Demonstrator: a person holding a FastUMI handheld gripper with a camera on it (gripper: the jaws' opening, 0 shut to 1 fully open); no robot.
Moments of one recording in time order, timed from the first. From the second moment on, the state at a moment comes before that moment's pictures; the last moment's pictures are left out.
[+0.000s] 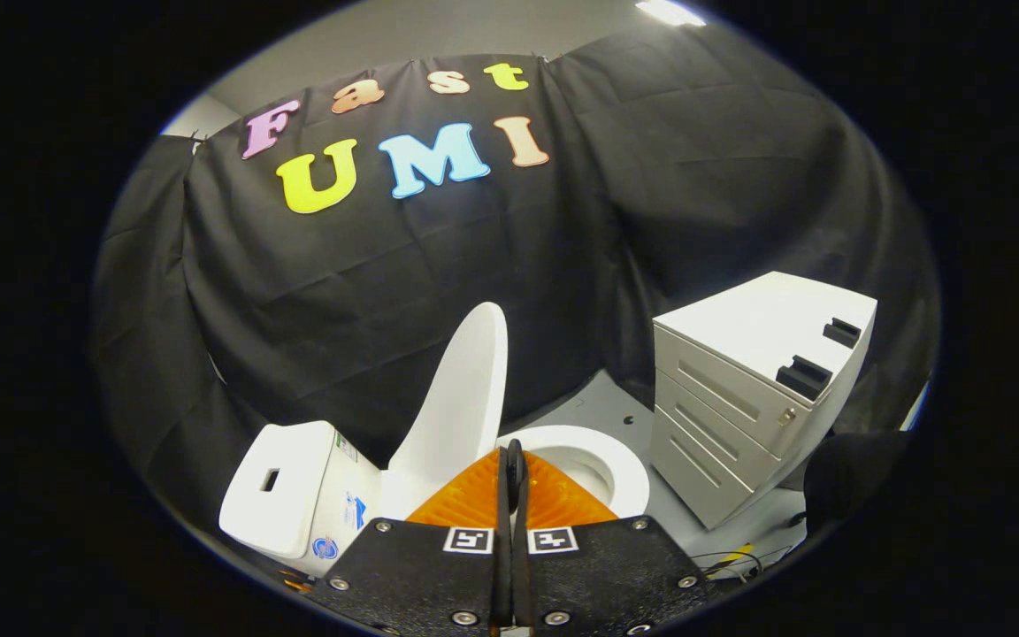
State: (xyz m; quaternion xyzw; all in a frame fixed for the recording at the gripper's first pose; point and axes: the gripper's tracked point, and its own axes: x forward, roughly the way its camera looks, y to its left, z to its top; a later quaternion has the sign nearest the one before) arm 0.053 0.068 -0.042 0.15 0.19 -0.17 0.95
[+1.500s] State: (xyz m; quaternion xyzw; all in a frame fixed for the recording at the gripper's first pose) arm 0.075 0.218 0.026 0.01 0.13 -0.11 0.98
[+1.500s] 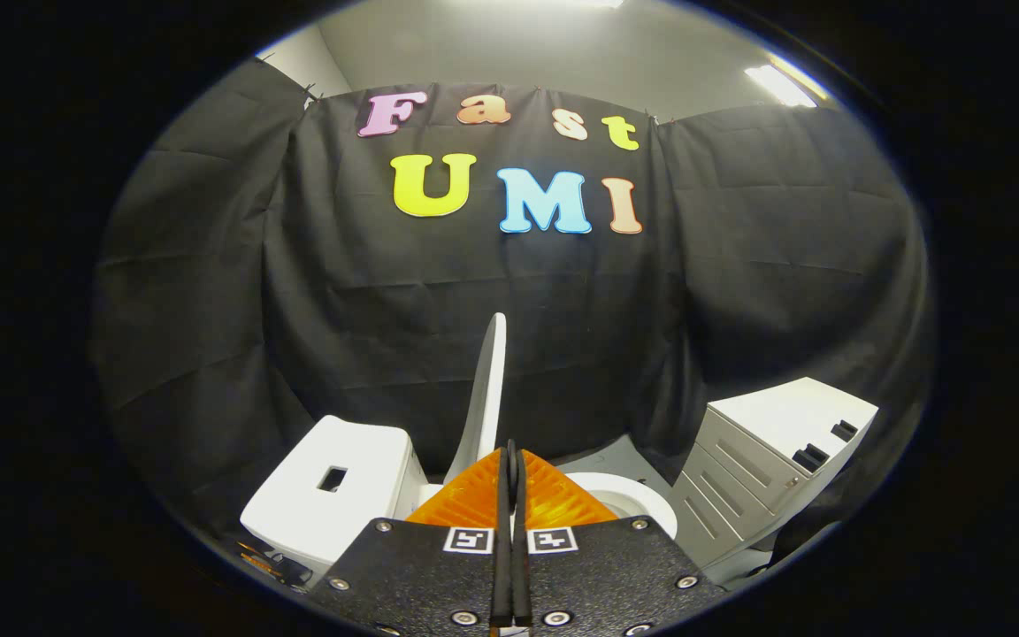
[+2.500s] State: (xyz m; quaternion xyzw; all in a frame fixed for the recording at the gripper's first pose) arm 0.084 0.307 0.031 -0.06 0.12 -0.05 0.99
